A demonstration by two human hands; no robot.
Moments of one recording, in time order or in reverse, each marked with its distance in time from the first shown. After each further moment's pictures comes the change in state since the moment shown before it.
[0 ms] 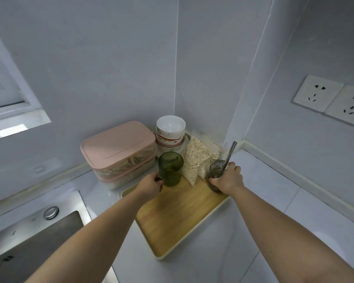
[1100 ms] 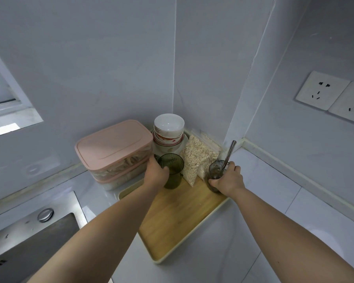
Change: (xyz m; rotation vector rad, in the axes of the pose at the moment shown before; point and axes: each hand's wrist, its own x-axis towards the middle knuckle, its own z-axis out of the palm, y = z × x) left_hand 0.032 0.028 0.015 -0.219 0.241 -0.029; right_hand -0.001 0.000 0.000 -0.023 -0.024 -0.015
